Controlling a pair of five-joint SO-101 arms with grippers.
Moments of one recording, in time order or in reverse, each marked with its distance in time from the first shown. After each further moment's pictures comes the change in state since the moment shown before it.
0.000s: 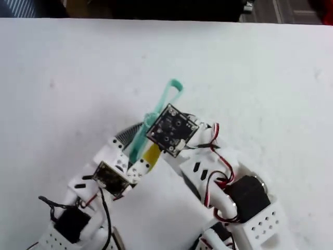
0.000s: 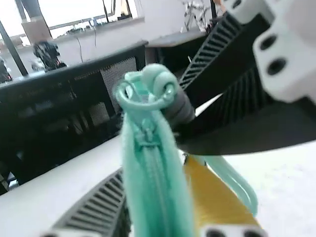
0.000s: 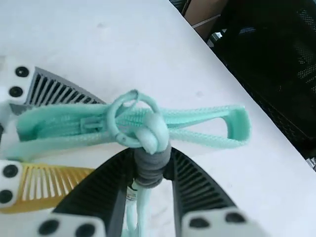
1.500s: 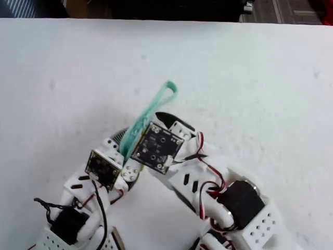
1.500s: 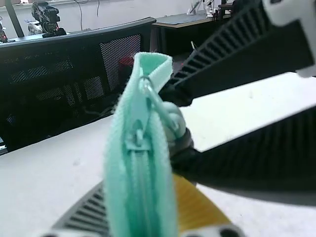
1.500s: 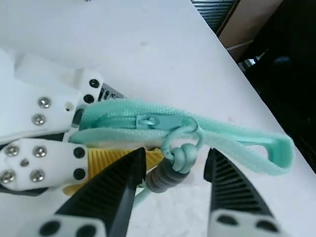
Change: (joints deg) left arm -2.5 0.1 -2.3 4.5 7.5; right arm -9.1 -0.4 0.9 0.1 -0.4
